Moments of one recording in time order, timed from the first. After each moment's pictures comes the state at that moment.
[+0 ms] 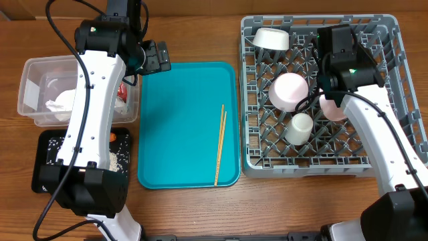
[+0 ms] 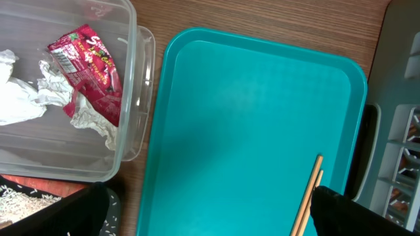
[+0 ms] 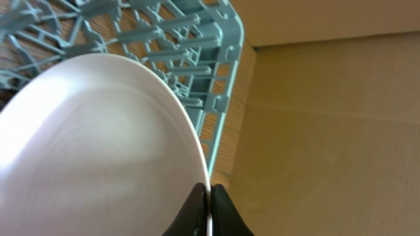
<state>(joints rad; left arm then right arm) -0.11 1.88 2.00 -1.31 -0.03 -0.33 0.15 1.62 1.45 -0.76 0.77 -0.62</state>
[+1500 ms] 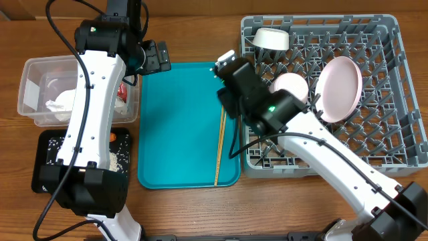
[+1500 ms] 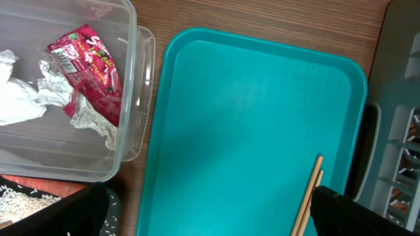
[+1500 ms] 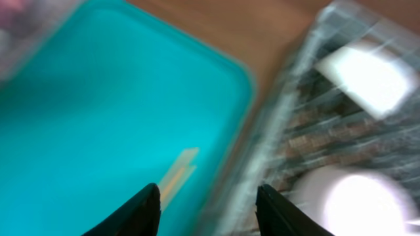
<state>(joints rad) -0.11 1.88 2.00 -1.31 -0.03 -0.33 0.70 1.62 1.45 -0.72 0.22 0.12</state>
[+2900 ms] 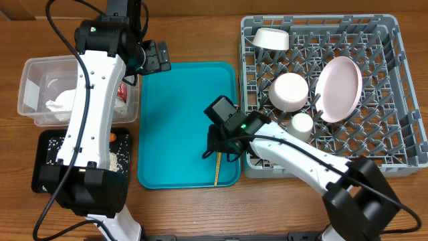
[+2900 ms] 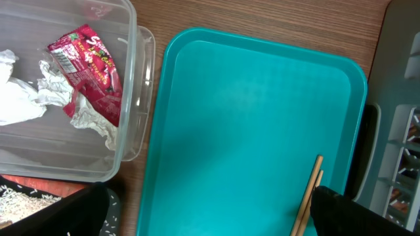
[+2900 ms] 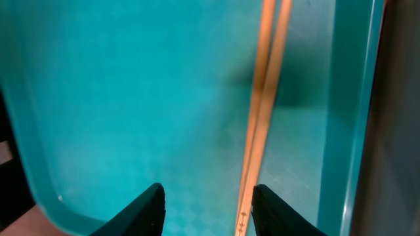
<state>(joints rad) -0.11 1.88 2.00 -1.31 -0.03 -0.33 0.77 1.77 1.21 -0.66 -0.11 0.87</state>
